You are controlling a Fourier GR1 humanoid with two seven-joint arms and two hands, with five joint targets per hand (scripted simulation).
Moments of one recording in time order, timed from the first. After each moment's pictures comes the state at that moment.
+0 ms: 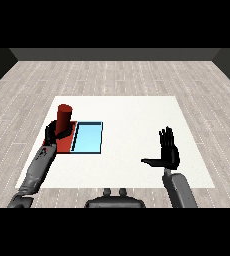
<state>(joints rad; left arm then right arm) -0.41 0.47 -0.13 -1.03 0.16 0.48 -0.17 0.06 -0.22 0.17 -1.81 -0.37 -0.19 -0.26</state>
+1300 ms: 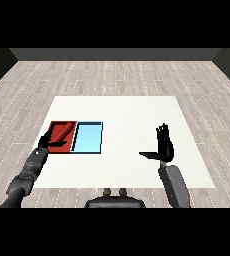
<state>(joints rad) -0.68 0.51 -0.08 -0.14 0.04 0.28 -0.18 -0.07 -0.17 0.11 -1.57 -0.36 -0.14 -0.37</state>
